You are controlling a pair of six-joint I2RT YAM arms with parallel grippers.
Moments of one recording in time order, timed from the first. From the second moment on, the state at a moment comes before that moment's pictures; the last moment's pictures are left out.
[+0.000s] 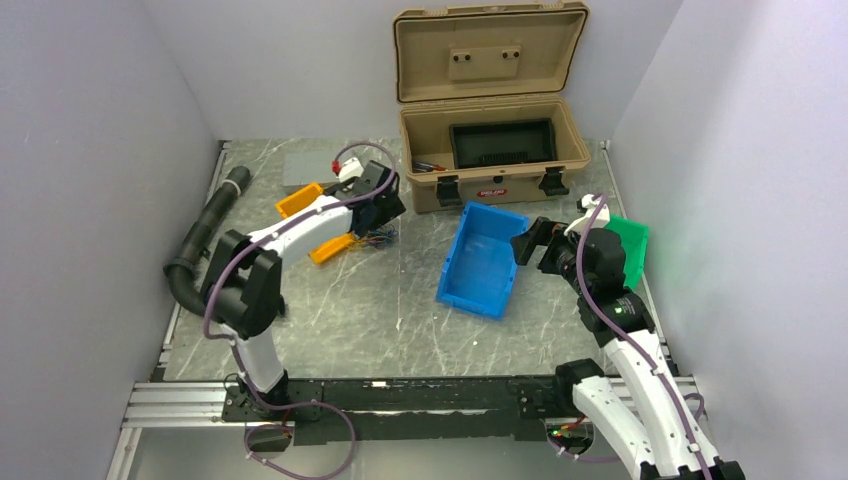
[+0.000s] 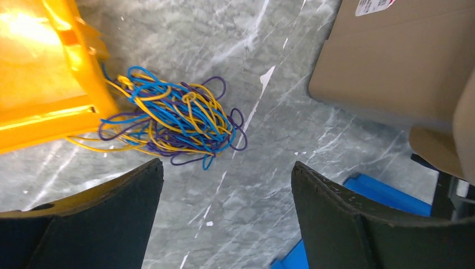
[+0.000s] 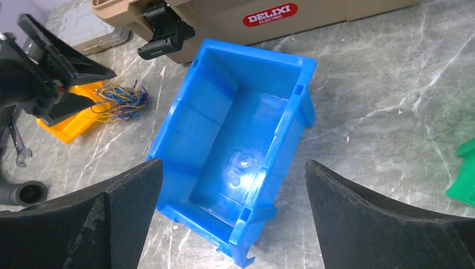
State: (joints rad) left arm -0.54 1.76 1.34 -0.50 -0.35 -1.00; right arm 0.22 0.67 0.69 -0.38 -0.05 0.40
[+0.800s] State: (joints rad) left arm -0.53 1.92 1.29 -0.44 -0.24 -1.00; right arm 0.22 0.64 0.63 -0.36 -0.06 0.43
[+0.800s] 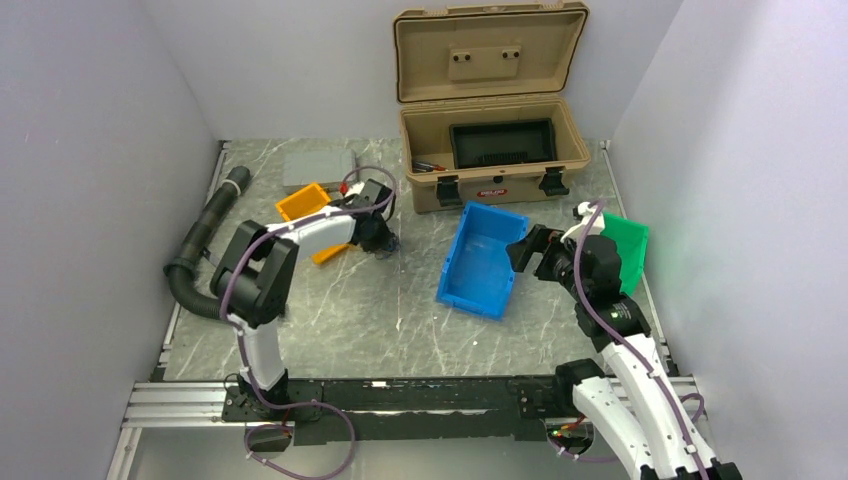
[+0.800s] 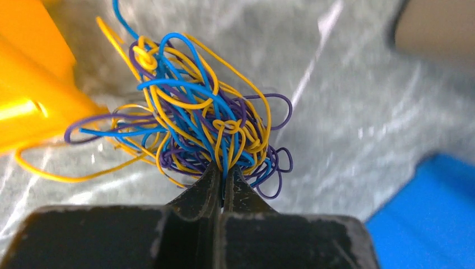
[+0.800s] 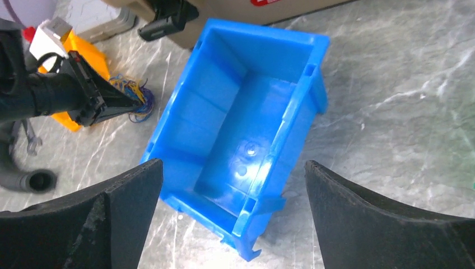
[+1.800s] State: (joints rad) left arm -0.54 0.96 0.75 -0.35 0.19 -0.49; right arm 0.87 1.39 0.90 -0.10 0.15 0.67
